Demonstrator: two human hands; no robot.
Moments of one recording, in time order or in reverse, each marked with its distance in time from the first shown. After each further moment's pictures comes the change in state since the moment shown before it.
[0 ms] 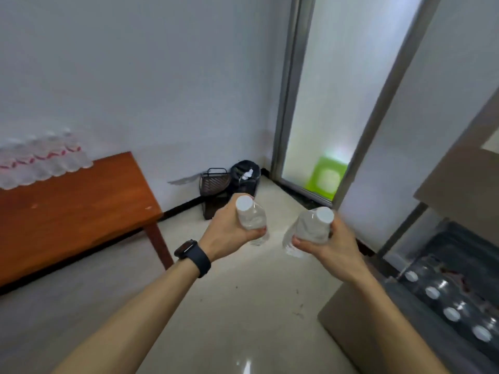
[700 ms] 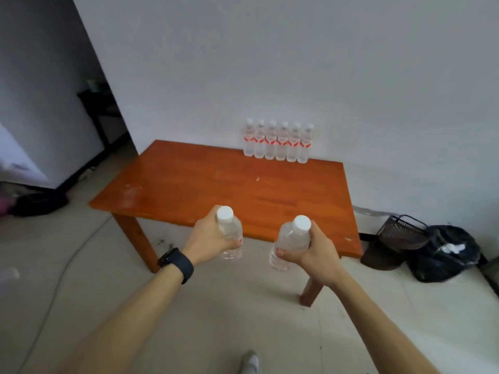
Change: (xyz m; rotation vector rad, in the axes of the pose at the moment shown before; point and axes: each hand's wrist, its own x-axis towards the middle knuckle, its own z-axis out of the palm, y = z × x) left_hand -0.196 -0.281 -0.407 0.140 0.627 -0.640; right_hand 0.040 -0.238 0.521 0.036 -0.854 -0.307
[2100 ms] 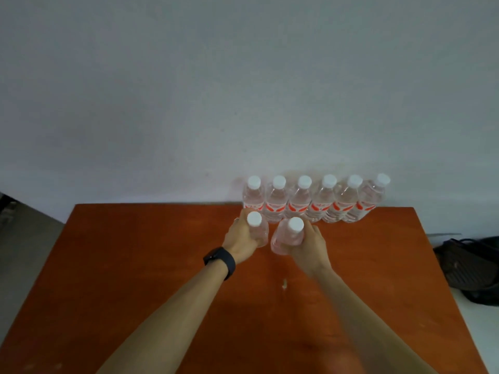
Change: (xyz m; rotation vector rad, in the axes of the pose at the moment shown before) left_hand 0.692 -0.130 0.047 0.044 -0.325 -0.092; right_hand 0.668 0.052 0.094 -0.121 0.153 0.320
